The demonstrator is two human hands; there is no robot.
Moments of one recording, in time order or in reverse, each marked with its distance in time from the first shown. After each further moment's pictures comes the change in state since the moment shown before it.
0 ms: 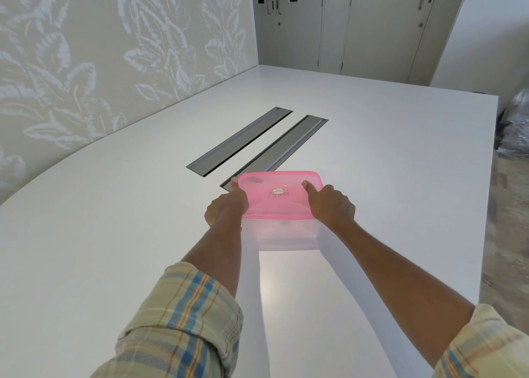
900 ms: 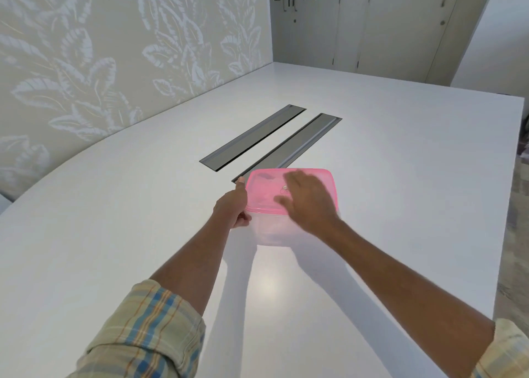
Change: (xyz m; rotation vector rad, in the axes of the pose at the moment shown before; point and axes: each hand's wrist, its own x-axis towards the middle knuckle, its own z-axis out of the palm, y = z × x) left_hand 0.014 -0.028 -0.013 -0.370 -0.200 0.001; right_hand -0.032 -0.033 0.016 -0.048 0.315 -0.899
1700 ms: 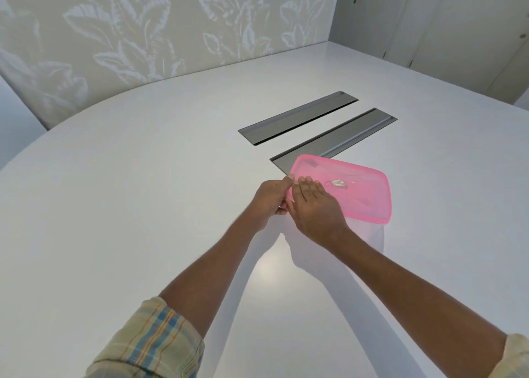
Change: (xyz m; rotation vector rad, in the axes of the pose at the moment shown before) left_hand 0.011 -0.051 -0.002 -0.412 -0.259 0.367; right_hand -0.002 -0.051 0.086 -0.274 0.234 -0.374
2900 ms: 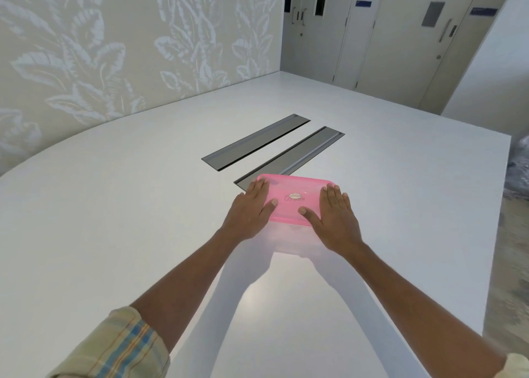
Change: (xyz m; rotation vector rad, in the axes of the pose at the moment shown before) left_hand 0.008 0.010 0.020 1.135 -0.025 0.647; right_hand -0.047 0.096 -0.061 0.203 -0.526 0.573
